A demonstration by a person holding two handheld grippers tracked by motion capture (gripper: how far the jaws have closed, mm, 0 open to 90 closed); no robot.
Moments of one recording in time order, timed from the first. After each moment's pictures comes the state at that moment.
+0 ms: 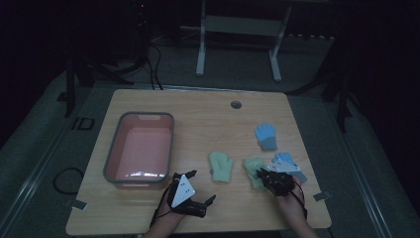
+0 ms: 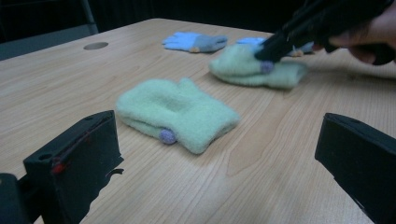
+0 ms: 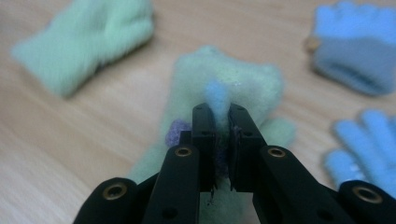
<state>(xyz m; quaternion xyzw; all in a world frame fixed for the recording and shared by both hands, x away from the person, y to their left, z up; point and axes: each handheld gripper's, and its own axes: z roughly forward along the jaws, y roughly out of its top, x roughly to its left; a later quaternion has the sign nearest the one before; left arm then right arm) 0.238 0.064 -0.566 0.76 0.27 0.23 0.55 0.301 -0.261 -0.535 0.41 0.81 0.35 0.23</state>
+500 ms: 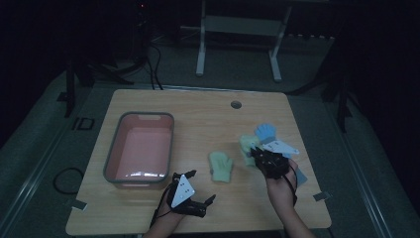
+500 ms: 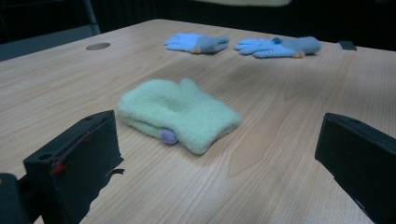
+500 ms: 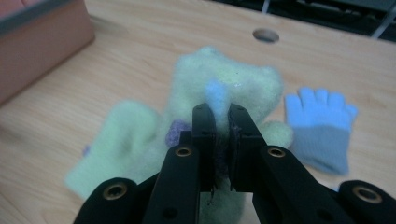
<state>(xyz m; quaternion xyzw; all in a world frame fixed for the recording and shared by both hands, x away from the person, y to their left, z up) 0.238 0.065 -0.566 0.76 0.27 0.23 0.55 0.311 -0.214 -0.461 0.44 0.76 0.39 0.27</state>
